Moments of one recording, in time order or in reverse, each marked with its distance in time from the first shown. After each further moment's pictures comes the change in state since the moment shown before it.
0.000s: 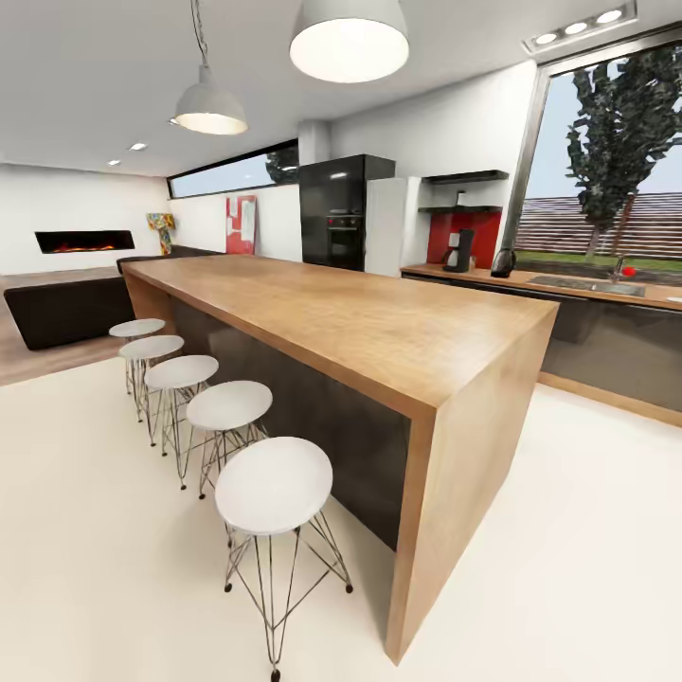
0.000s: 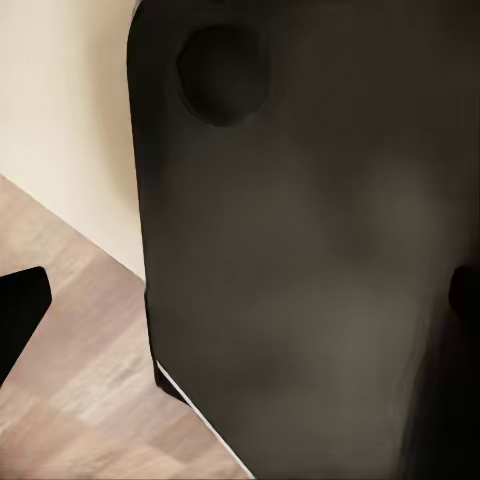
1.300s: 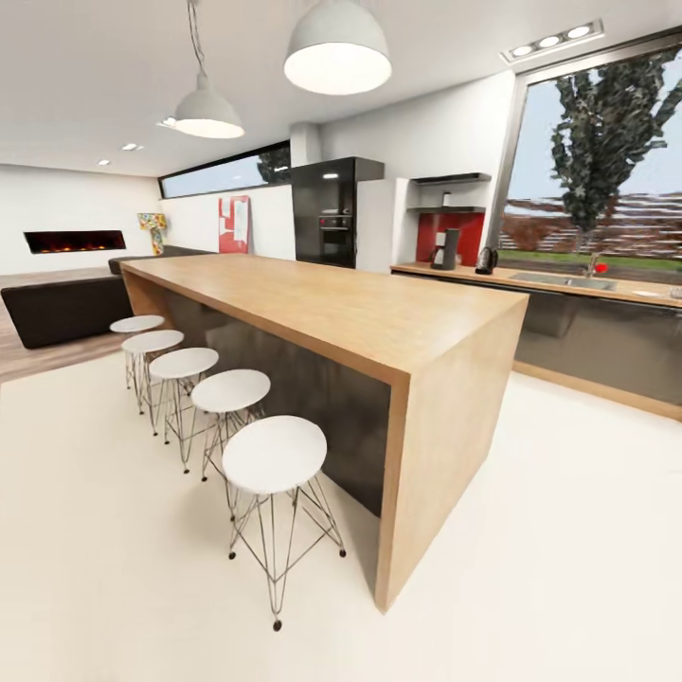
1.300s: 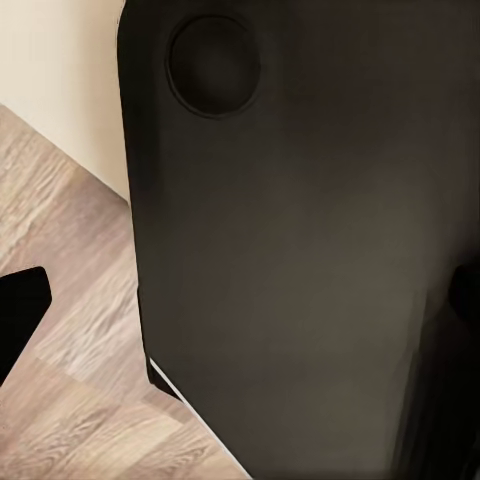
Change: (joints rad) left arm 0.007 -0.003 0.001 -0.001 0.001 -0.006 -0.004; right arm -0.015 0.067 -0.005 -0.083 0.000 -0.021 0.003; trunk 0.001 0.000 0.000
